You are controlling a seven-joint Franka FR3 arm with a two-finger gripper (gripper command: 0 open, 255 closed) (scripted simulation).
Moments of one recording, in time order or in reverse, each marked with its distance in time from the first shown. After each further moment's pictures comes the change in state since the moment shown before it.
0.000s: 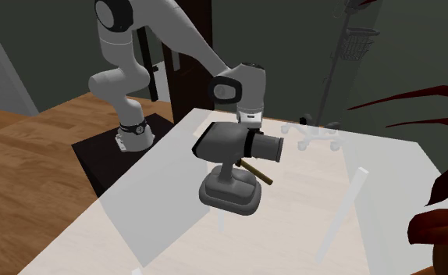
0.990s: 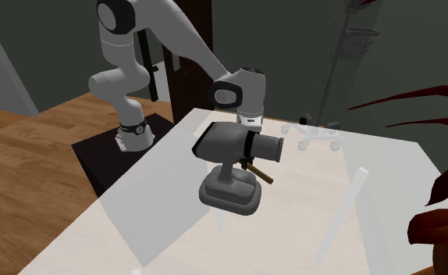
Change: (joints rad) arm 0.008 0.029 -0.007 -0.003 -0.019 0.033 0.019
